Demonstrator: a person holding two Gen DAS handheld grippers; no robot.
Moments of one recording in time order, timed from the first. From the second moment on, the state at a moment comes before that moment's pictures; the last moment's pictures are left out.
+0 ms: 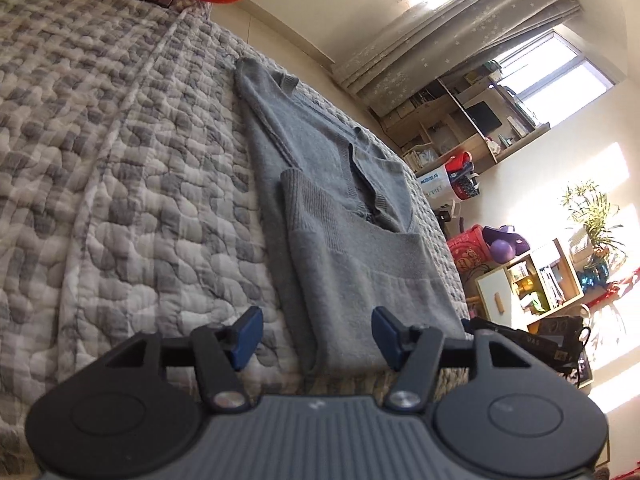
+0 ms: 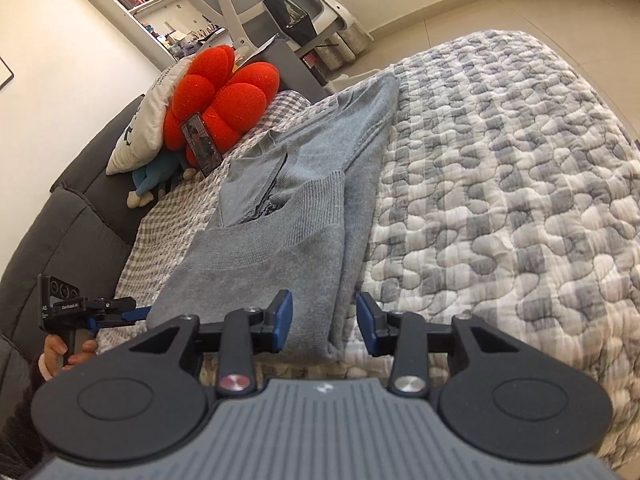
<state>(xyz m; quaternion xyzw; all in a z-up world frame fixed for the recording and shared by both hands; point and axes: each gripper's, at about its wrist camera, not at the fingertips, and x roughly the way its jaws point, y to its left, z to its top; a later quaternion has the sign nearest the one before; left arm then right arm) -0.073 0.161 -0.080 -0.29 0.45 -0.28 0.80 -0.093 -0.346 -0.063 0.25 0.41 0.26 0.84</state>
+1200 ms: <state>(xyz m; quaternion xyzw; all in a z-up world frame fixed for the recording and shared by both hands) -0.066 0.105 -0.090 -0.24 0.54 -0.25 0.77 -0.086 -0.356 -0.079 0.32 0.47 0.27 0.78</state>
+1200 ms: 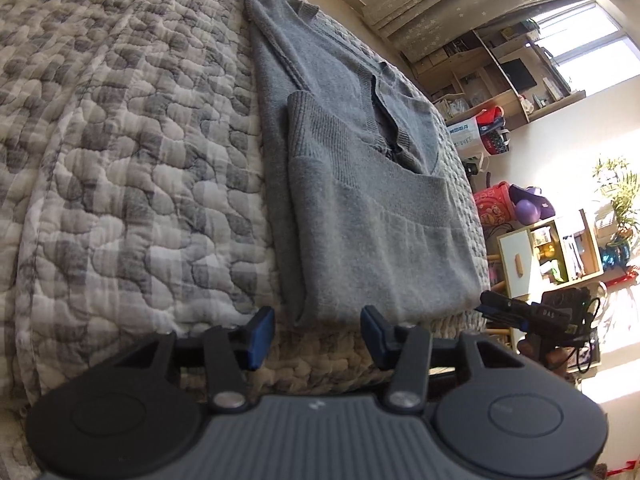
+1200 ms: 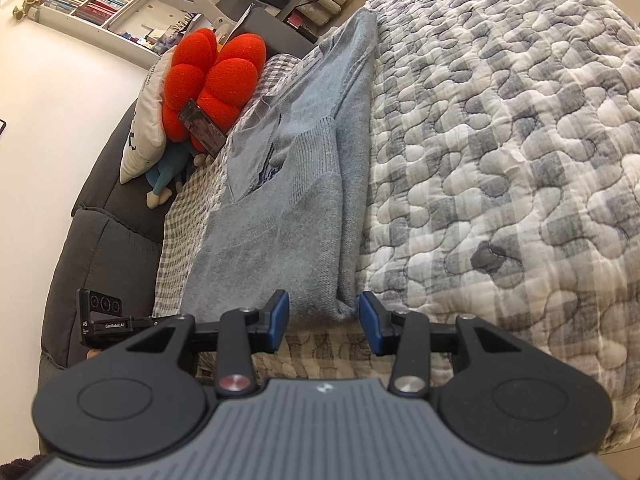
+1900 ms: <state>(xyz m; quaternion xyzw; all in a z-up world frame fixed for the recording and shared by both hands) -0.063 0.091 -0.081 -0.16 0.54 -0.24 0.79 -0.077 -0.336 -0.075 0.30 0.48 0.25 0.79</state>
